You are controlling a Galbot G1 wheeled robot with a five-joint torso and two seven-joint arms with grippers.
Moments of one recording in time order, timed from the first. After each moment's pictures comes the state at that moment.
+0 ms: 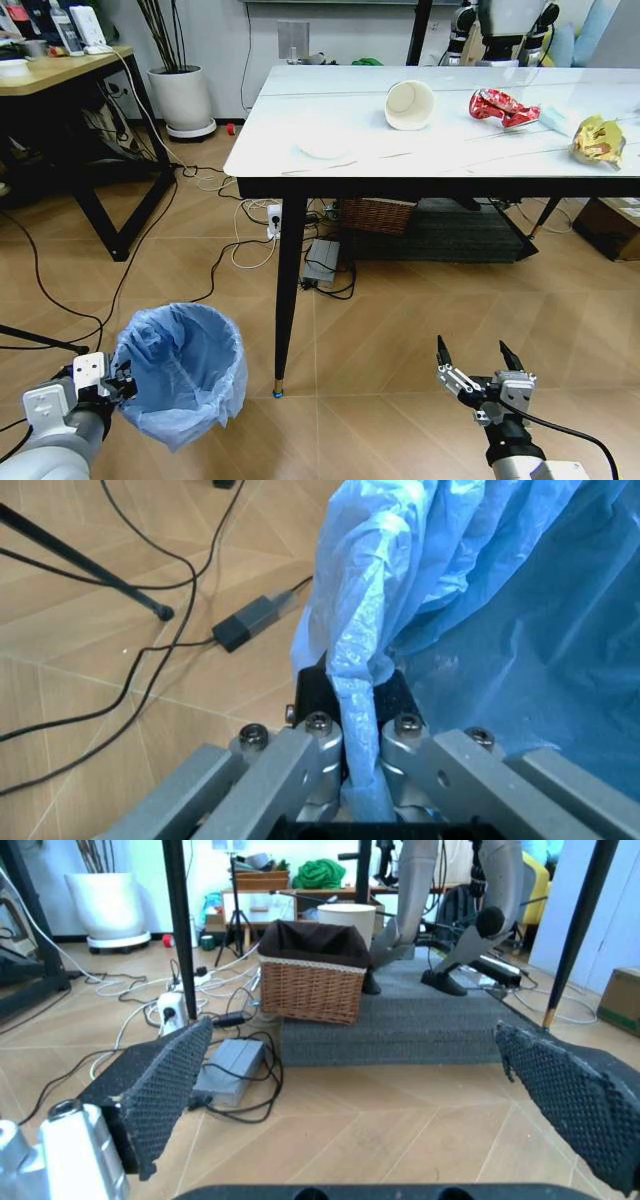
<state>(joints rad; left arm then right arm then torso) 1.74 -1.16 -0.86 -2.40 -0.74 0.74 -0.45 -2.01 1.61 0.61 2.40 0.05 0.06 -0.01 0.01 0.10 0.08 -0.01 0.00</state>
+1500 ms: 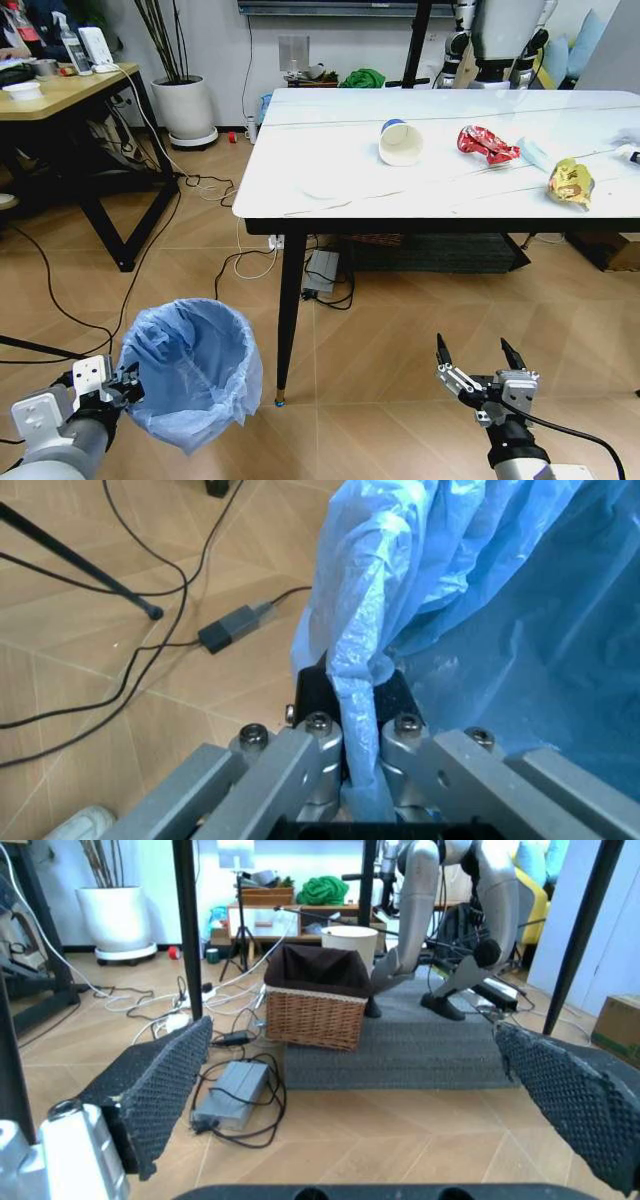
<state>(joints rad) 1.79 -1.21 -0.86 -2.50 -0.85 0.74 -0.55 -2.03 1.61 0.60 2.44 0.04 0.06 -0.01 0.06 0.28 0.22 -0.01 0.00</state>
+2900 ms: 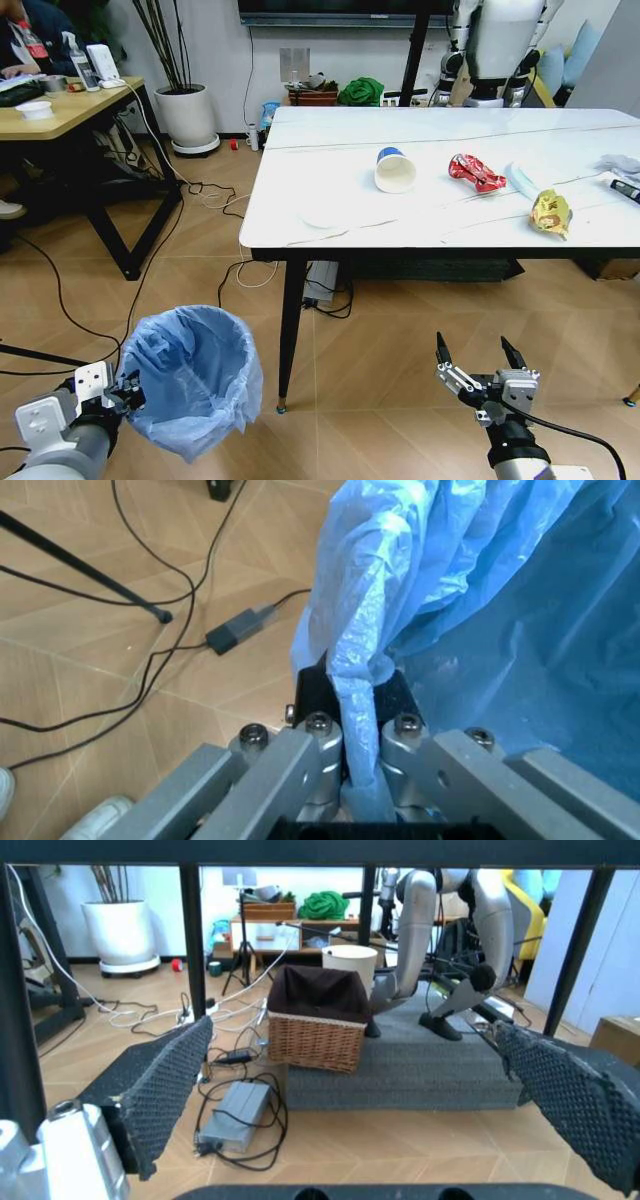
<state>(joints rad) 1.80 -1.18 -0.83 -2.50 -0.88 0.74 -0.60 -2.03 1.61 0.60 2.44 0.03 0.07 -0.01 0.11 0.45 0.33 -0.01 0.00</state>
